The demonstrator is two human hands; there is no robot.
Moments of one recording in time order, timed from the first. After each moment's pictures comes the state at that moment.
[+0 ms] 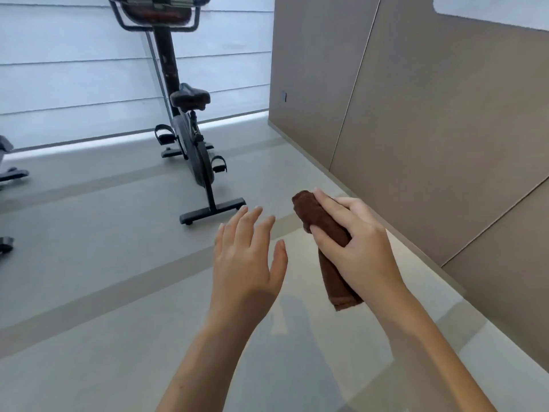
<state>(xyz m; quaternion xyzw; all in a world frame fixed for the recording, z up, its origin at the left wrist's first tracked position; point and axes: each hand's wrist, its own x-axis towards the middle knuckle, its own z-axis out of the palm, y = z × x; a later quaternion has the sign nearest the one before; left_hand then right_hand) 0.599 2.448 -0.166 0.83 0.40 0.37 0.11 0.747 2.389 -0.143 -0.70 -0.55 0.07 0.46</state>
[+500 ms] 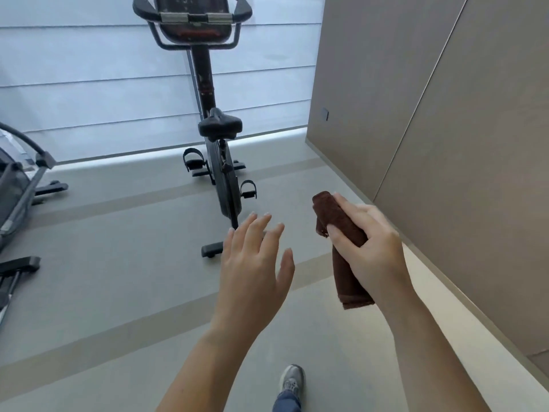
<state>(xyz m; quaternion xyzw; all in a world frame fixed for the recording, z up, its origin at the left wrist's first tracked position) 0.700 2.713 -0.176 0.82 0.43 0.36 0.06 0.864 2.676 -0.161 -0.67 -0.53 0.13 0.50</state>
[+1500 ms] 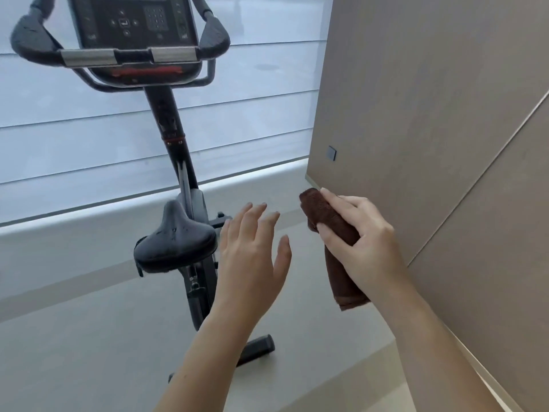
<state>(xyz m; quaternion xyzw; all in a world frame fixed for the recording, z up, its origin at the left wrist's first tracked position) 0.935 3.363 -0.153 0.81 0.43 0.39 0.07 1.086 3.310 -0.133 -0.66 -0.57 0.07 0.48</state>
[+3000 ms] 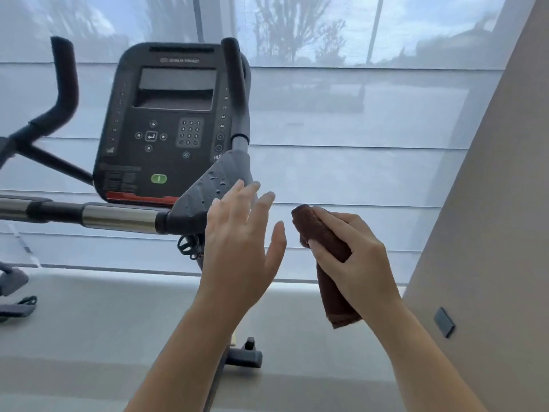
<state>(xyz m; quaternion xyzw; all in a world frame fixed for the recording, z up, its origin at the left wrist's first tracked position) 1.146 3.919 -0.044 0.71 0.54 0.43 -0.16 1.307 3.934 -0.068 -0.44 -0.71 0.16 0.53</state>
